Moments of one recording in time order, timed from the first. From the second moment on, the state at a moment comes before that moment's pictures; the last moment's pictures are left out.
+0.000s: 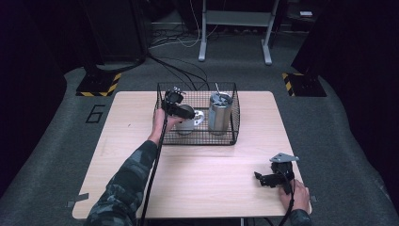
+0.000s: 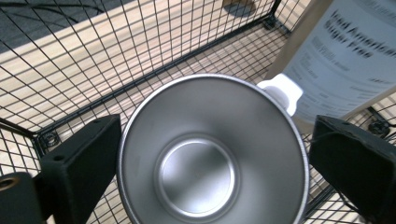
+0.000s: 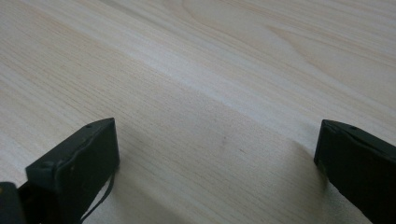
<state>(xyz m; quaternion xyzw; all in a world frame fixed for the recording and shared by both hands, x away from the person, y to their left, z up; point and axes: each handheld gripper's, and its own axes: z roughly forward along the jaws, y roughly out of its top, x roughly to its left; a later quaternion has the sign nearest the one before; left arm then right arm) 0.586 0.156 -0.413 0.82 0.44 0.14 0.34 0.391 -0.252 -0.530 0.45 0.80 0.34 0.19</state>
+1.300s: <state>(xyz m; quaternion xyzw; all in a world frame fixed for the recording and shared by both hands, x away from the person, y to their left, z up) 0.466 0.200 -0.362 0.82 0.34 0.17 0.43 0.391 -0.252 -0.530 0.45 0.80 0.34 0.19</state>
